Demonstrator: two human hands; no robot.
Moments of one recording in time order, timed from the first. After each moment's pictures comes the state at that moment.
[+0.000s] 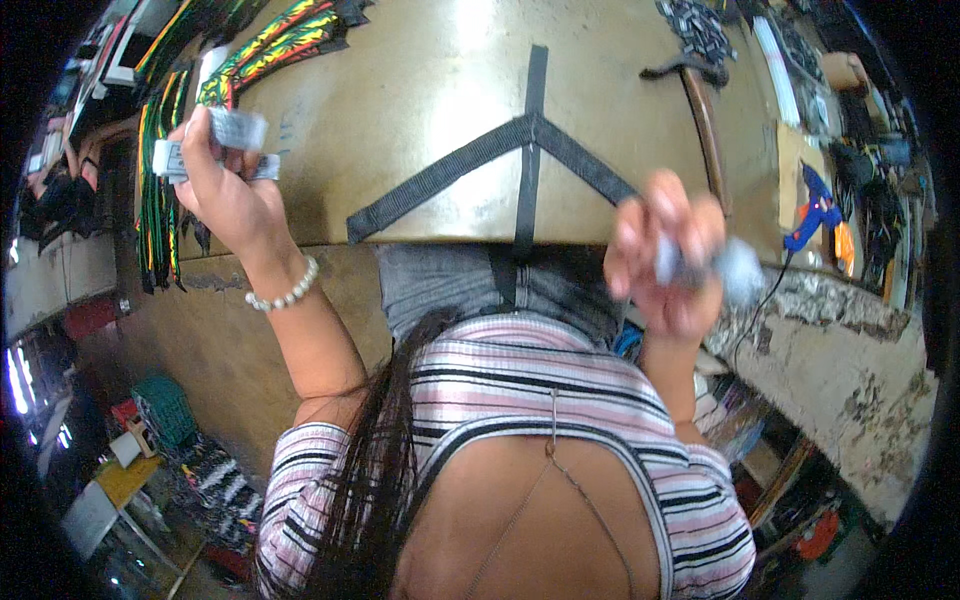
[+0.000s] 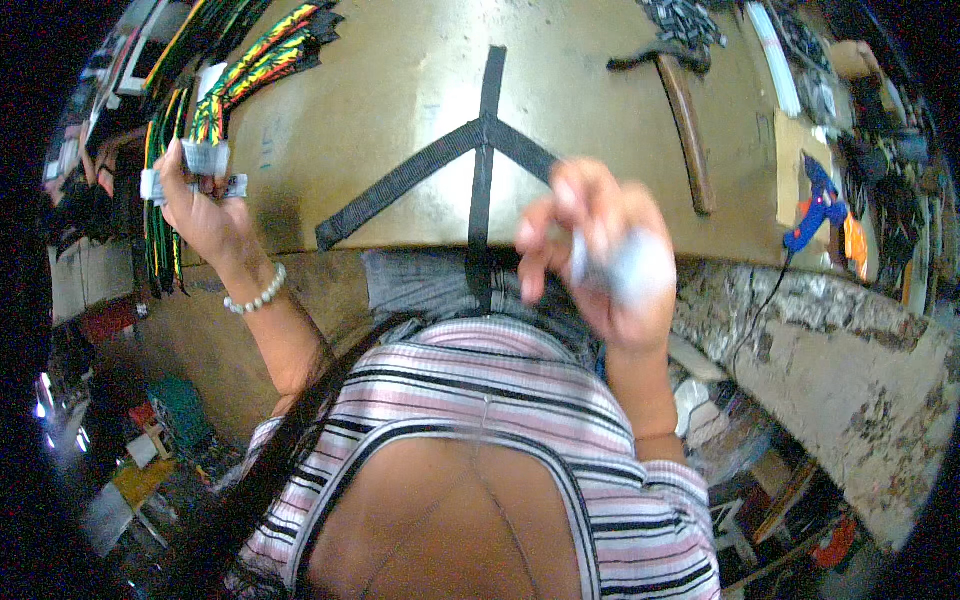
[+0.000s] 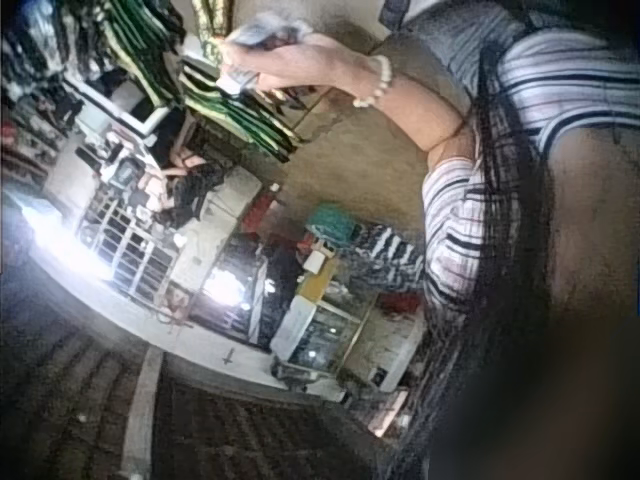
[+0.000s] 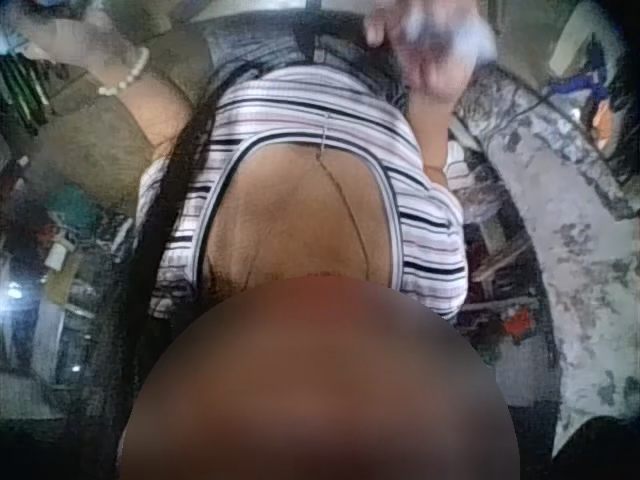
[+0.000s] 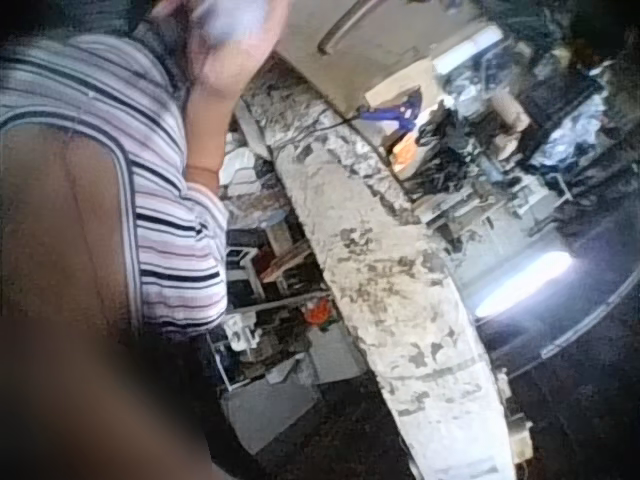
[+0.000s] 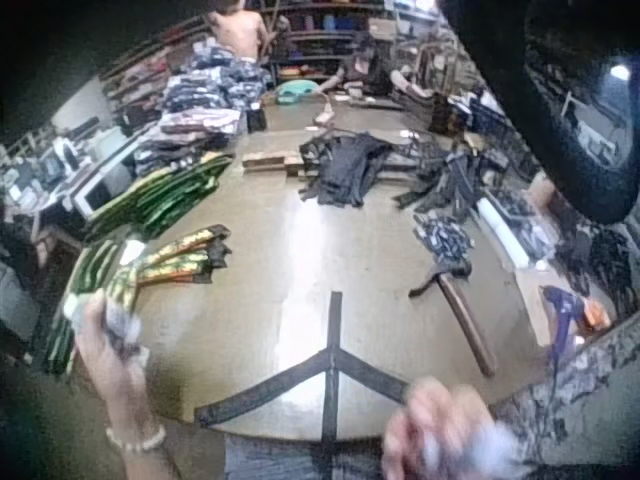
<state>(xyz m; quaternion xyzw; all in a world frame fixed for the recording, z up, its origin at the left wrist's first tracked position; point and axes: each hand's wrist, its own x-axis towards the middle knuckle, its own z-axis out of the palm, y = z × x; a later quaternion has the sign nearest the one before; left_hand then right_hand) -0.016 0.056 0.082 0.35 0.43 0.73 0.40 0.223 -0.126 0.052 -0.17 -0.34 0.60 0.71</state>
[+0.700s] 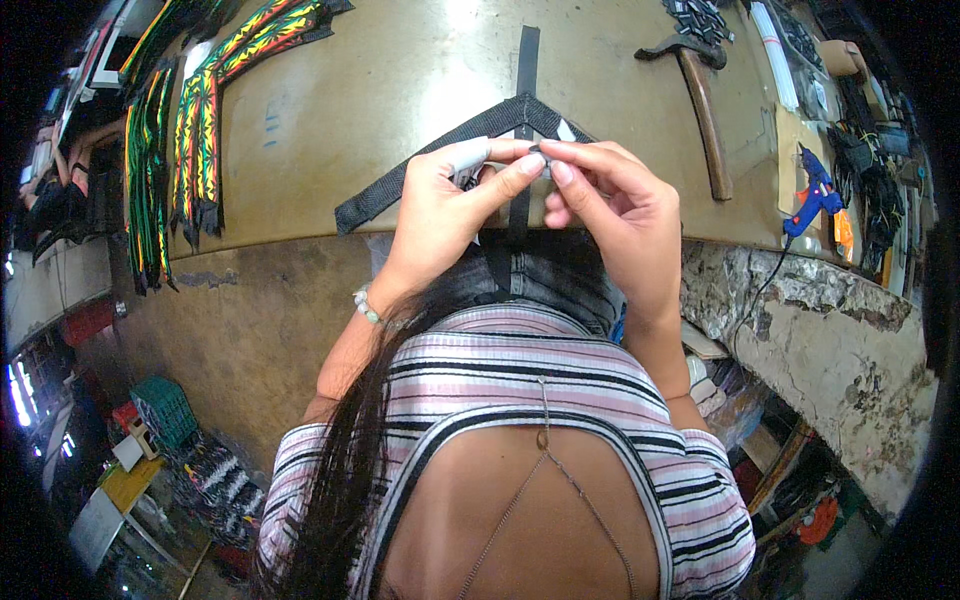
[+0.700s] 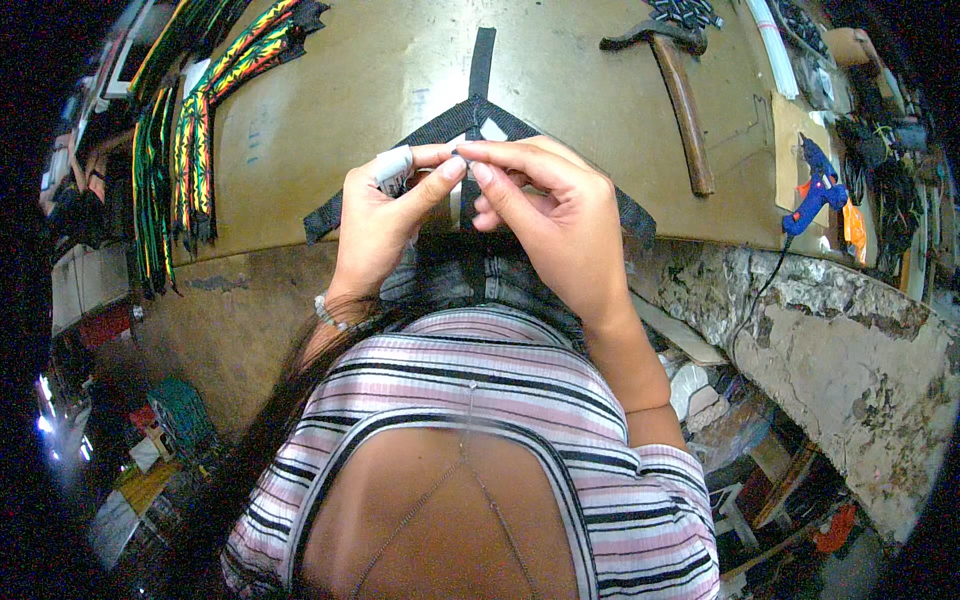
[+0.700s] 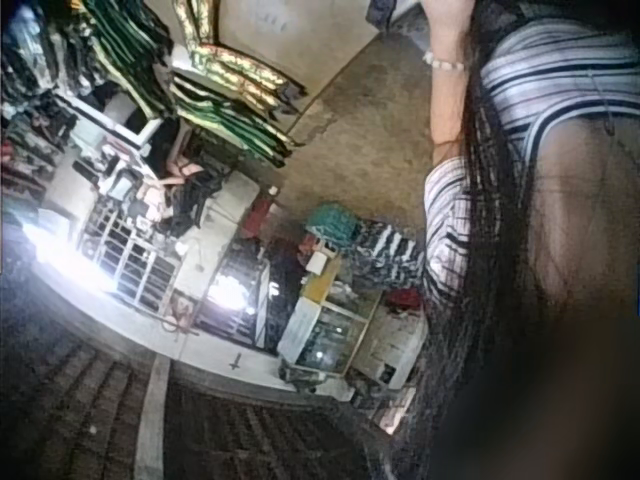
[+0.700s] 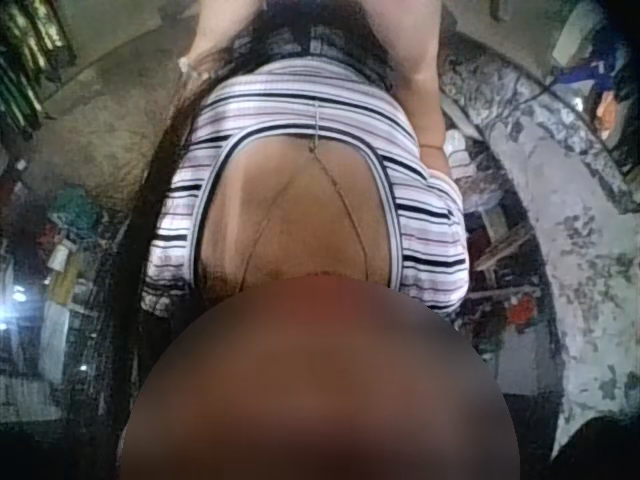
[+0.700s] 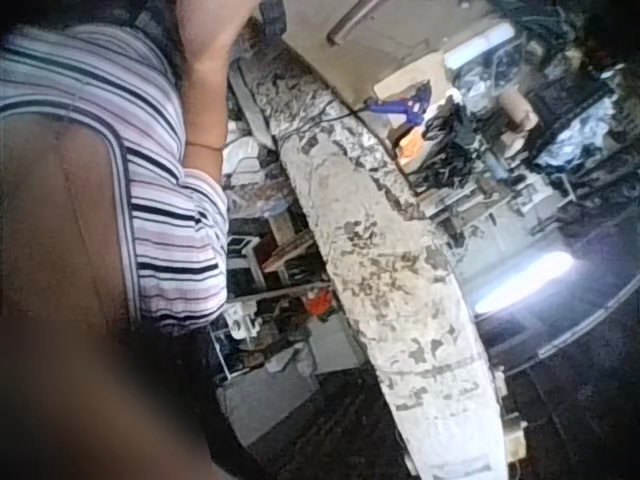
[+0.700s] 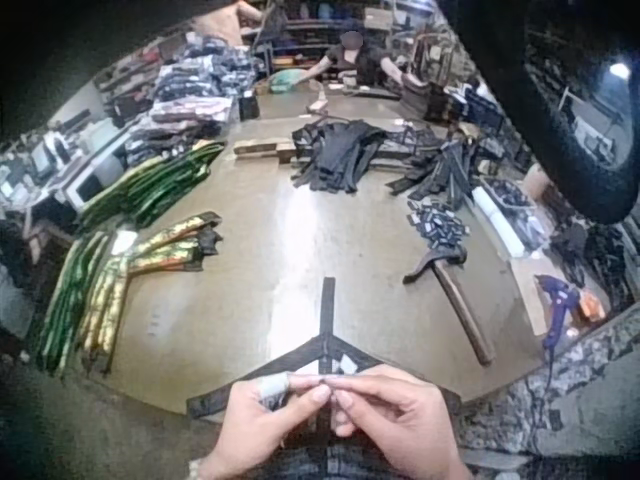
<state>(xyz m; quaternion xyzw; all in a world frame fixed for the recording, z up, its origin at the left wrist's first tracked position) 0.049 -0.036 0.022 0.55 0.33 0.30 0.70 0.201 -0.124 0.047 -0.56 -0.39 0.44 0.59</state>
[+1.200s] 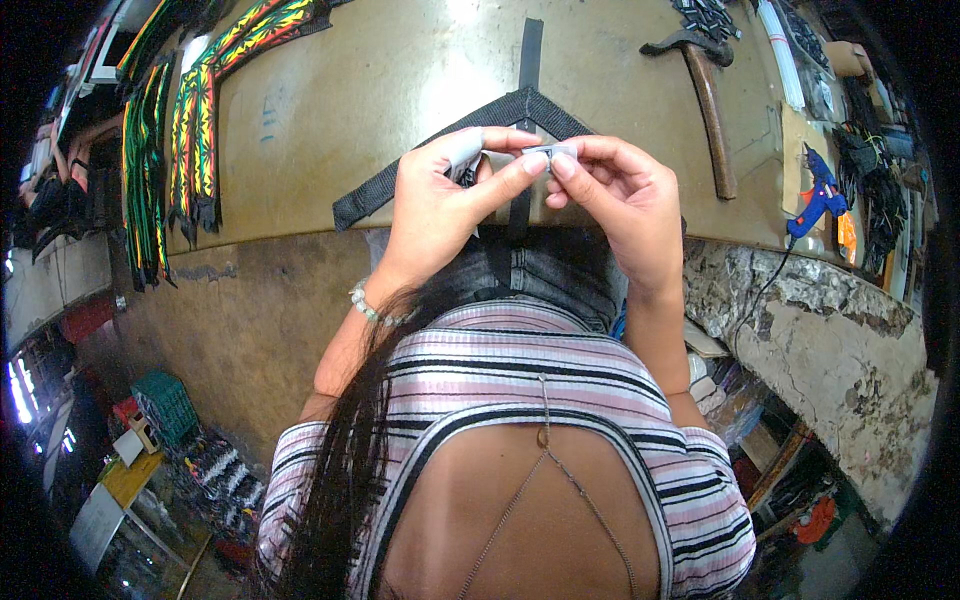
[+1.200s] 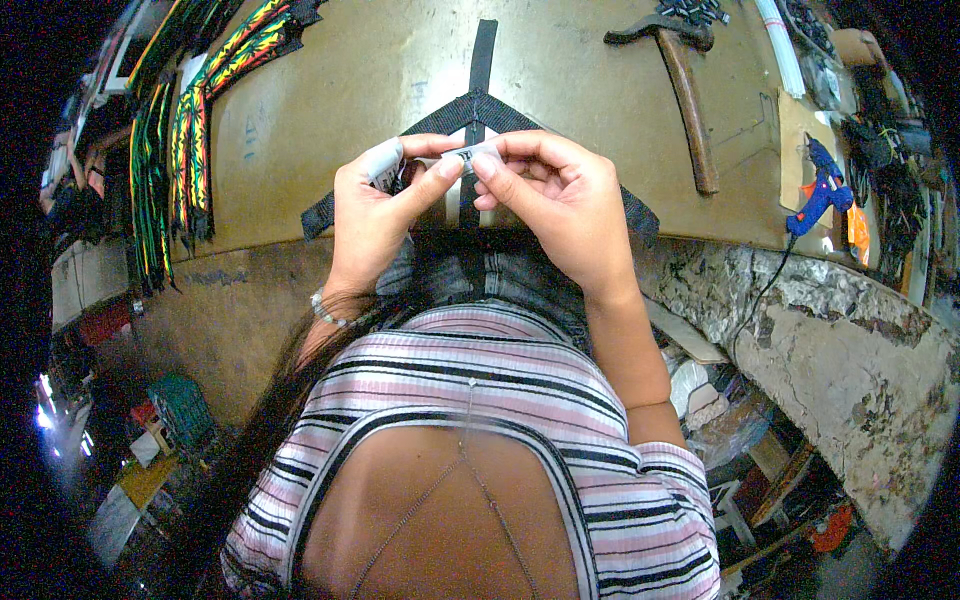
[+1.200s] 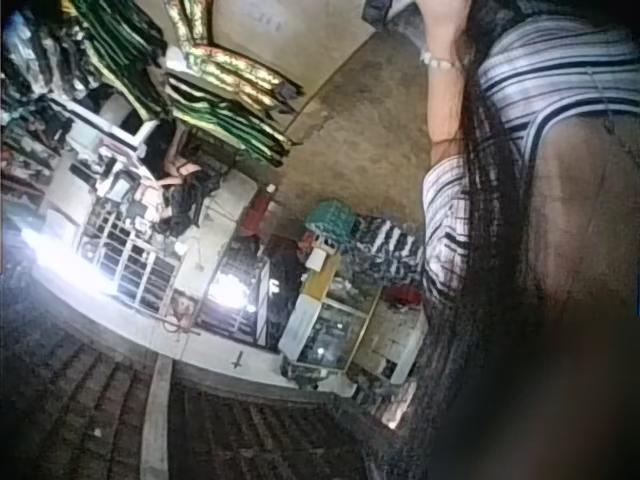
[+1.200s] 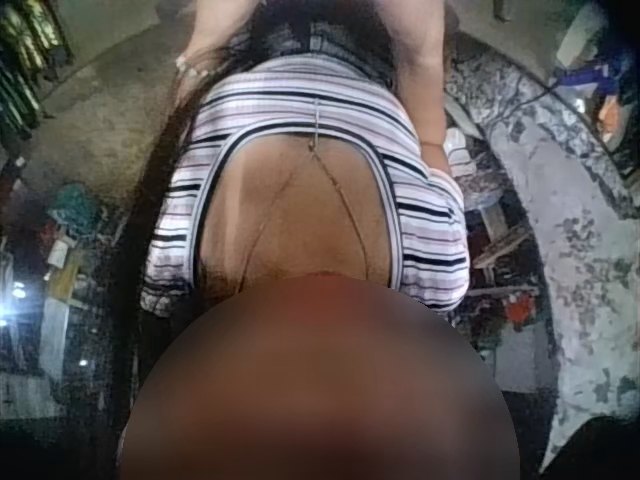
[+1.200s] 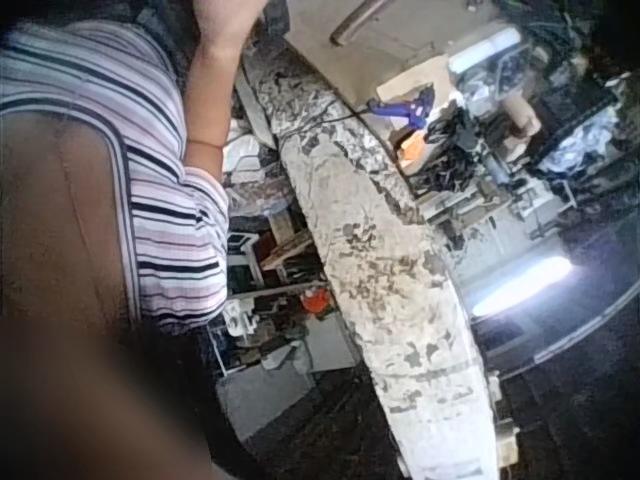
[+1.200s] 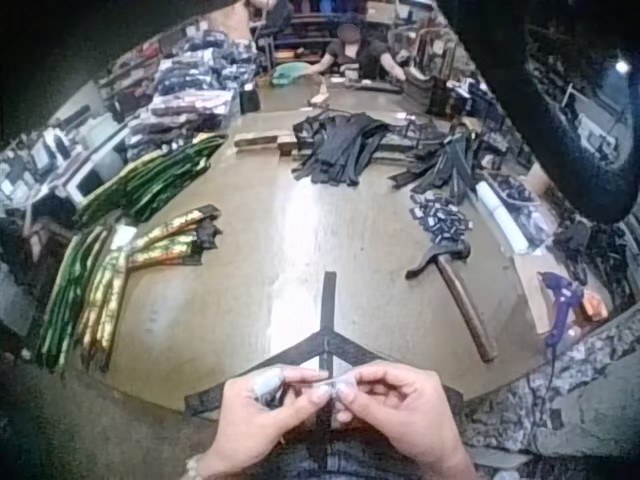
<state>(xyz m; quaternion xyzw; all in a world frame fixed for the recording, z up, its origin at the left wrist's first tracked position) 0.051 -0.034 0.029 0.60 0.37 0.30 0.64 0.214 -0.120 0.025 -0.48 -0.32 0.53 0.63</state>
